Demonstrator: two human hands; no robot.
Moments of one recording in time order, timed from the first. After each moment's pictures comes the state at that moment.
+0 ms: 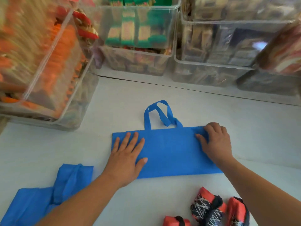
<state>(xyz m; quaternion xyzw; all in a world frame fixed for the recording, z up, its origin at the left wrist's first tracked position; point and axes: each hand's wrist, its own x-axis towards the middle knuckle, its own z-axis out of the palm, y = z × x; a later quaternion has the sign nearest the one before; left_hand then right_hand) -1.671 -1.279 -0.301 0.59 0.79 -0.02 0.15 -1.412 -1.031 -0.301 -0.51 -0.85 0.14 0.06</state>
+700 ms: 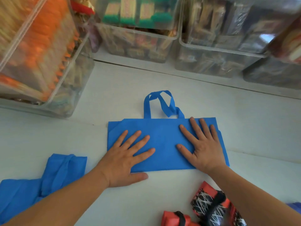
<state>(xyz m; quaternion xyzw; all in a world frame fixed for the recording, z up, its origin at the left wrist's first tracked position) -1.674 -1.300 -0.327 0.76 0.65 0.00 0.05 -1.418 -1.086 -0.319 -0.38 -0.92 0.07 -0.06</state>
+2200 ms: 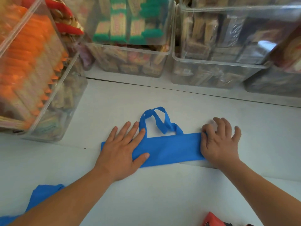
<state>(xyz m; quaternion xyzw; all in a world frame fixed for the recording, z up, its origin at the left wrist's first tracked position) -1.705 -1.216 -0.318 0.61 0.78 -0.04 0.11 -1.435 -1.010 -0.313 -0.51 -0.86 0.05 0.01</state>
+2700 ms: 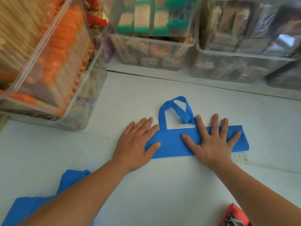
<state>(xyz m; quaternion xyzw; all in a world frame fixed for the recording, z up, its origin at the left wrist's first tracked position) -1.721 -1.236 -0.318 0.60 0.78 0.08 0.15 -1.499 -1.076 -0.314 -0.54 -0.83 0.09 -0.13</state>
